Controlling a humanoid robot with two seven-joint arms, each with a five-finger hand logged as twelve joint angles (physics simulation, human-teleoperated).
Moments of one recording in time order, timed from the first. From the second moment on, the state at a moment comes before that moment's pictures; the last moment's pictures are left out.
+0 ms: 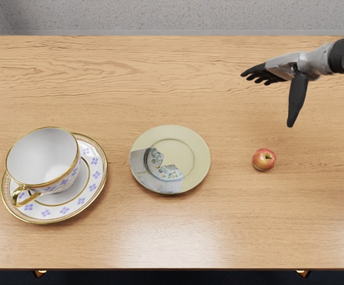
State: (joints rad) left arm -0.06 0.00 0.22 -0.16 0.10 -0.06 0.07; right arm 1.54 -0.69 -0.16 1.02 -0.63 0.61 -0.09
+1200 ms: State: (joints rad) left arm -0.06 0.00 0.22 -0.16 0.10 -0.06 0.07; right arm 1.21 -0.89 0.22 1.71 -0.87 0.44 -0.61
